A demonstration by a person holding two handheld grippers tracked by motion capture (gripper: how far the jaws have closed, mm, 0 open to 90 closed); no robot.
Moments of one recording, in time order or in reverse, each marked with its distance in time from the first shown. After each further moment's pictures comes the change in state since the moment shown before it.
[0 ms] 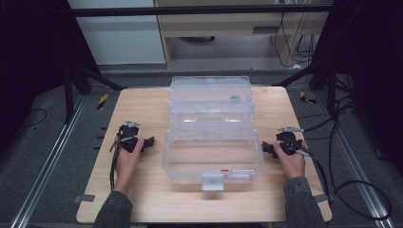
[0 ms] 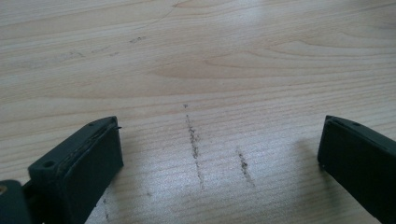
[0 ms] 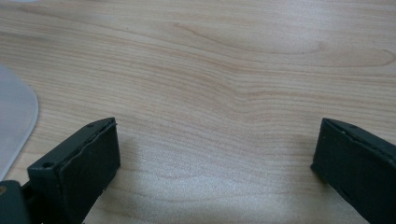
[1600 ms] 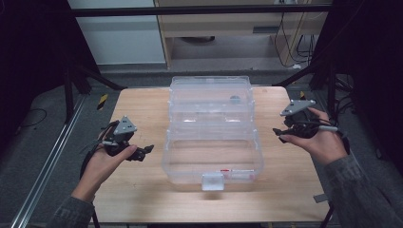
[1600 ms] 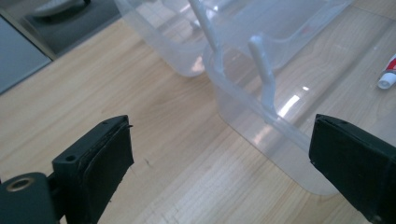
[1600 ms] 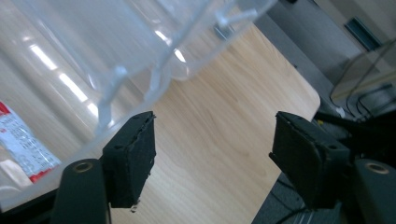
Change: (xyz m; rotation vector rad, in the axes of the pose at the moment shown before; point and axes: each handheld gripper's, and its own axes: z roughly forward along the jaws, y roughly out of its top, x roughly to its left) left arm -0.058 0.045 -0.169 -0.096 -0.240 0.446; right arm 0.031 0.106 -0.163 -0.001 0.101 -0.656
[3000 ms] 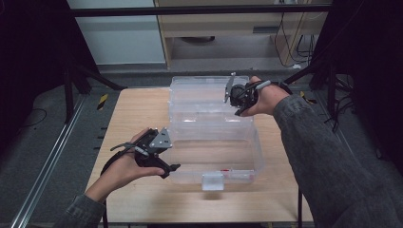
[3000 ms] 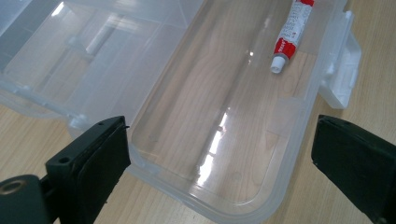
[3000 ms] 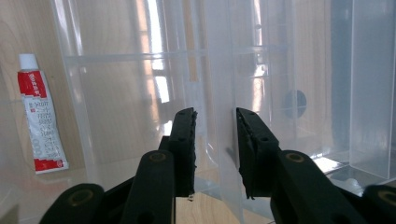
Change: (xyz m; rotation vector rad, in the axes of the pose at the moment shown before) left arm -0.071 0.038 0.024 0.084 -0.240 0.292; right arm 0.022 0.146 0.076 0.224 0.332 -0.593
